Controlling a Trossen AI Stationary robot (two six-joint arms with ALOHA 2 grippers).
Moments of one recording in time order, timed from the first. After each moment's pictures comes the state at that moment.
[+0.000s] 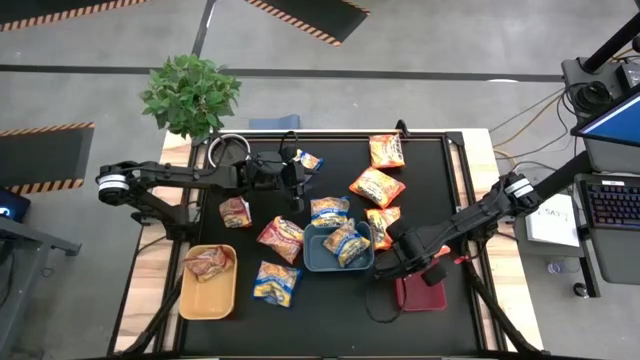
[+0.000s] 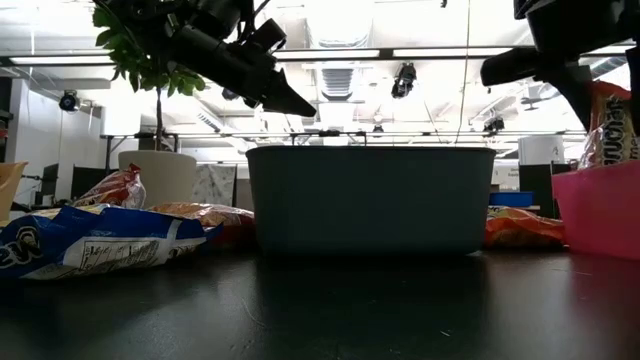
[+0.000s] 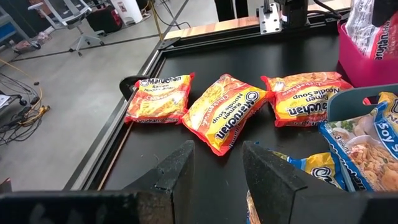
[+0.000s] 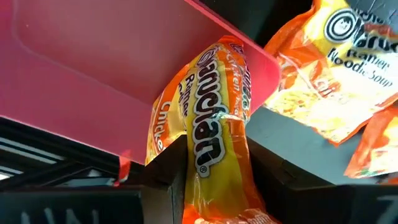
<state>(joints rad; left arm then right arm) 0.23 1.42 0.82 0.22 -0.06 0.26 0.43 1.68 1.30 -1.45 0.03 -0.17</state>
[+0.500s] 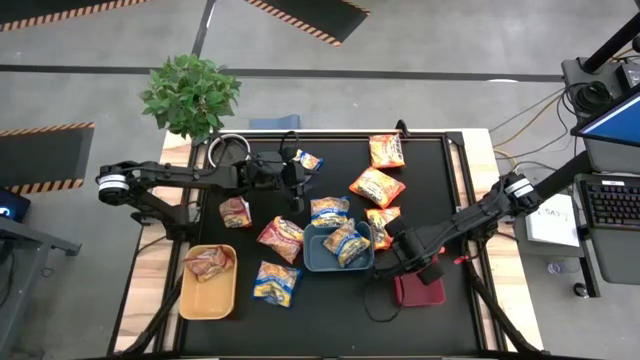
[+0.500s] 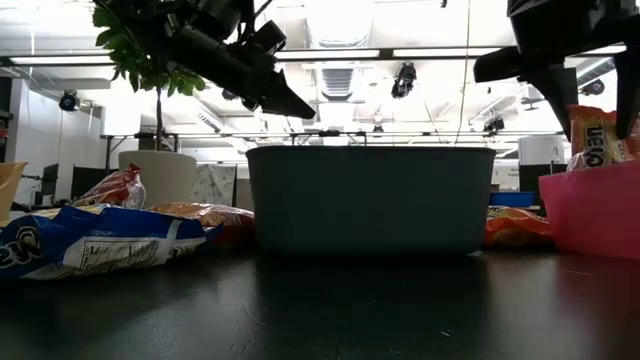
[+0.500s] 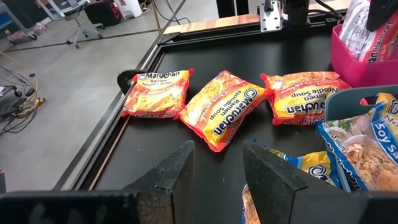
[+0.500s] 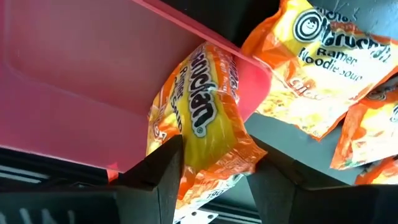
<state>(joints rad) 0.23 1.42 0.82 0.21 -0.06 0.23 0.43 1.68 1.30 -1.43 0.09 -0.10</state>
